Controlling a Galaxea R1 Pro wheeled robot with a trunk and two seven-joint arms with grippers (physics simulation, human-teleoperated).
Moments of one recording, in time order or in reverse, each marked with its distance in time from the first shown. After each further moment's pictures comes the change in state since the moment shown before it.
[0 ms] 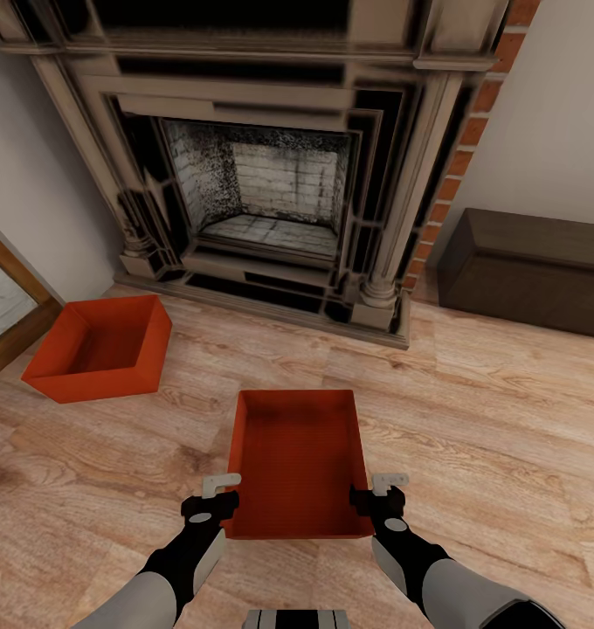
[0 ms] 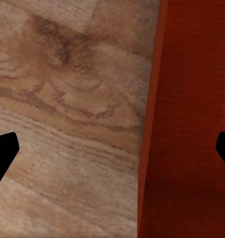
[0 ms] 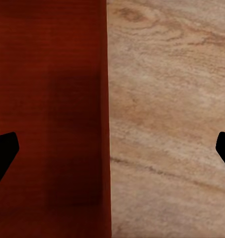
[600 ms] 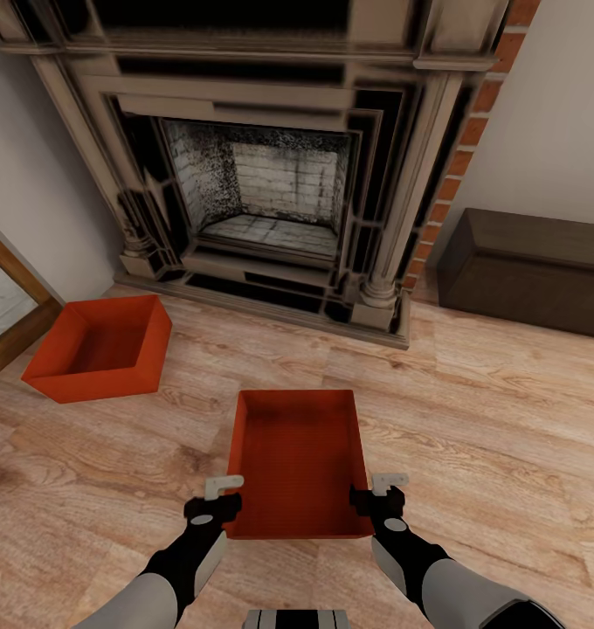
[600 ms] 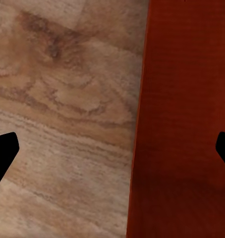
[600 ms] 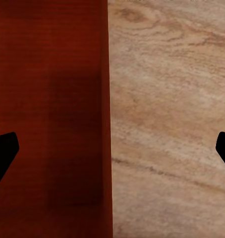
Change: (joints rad) left arm 0.000 -0.003 -0.010 0.012 -0.001 0.000 -0.020; right arm 0.000 0.001 0.000 0.000 0.000 -0.001 0.000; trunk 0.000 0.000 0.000
